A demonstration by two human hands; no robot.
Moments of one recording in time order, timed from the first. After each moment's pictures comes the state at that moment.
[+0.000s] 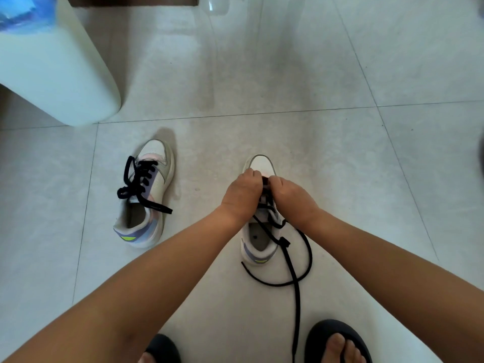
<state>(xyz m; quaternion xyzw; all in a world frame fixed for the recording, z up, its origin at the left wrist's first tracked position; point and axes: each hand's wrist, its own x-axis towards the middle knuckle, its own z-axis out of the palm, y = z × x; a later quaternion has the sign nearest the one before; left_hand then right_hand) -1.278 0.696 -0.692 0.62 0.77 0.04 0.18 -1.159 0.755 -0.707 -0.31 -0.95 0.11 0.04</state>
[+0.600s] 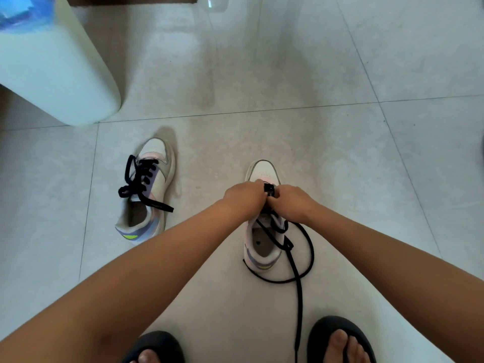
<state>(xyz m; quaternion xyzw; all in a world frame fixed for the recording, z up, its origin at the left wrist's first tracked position) -1.277 0.697 -0.683 0.58 0.76 -0.07 0.30 -1.167 0.749 -0.685 -0.47 -0.78 0.36 -0.19</state>
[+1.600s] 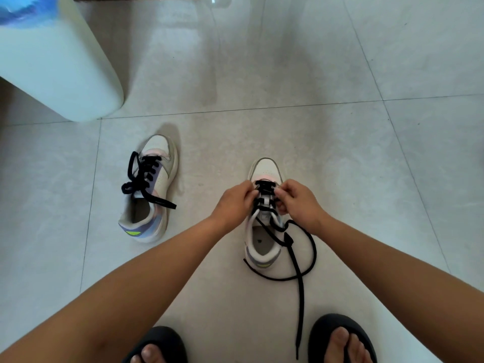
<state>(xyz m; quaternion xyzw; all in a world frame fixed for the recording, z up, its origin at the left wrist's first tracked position) -1.292 0.662 -0.701 0.47 0.76 0.23 0.38 -1.149 0.739 -0.707 -0.54 -0.61 0.58 0.09</state>
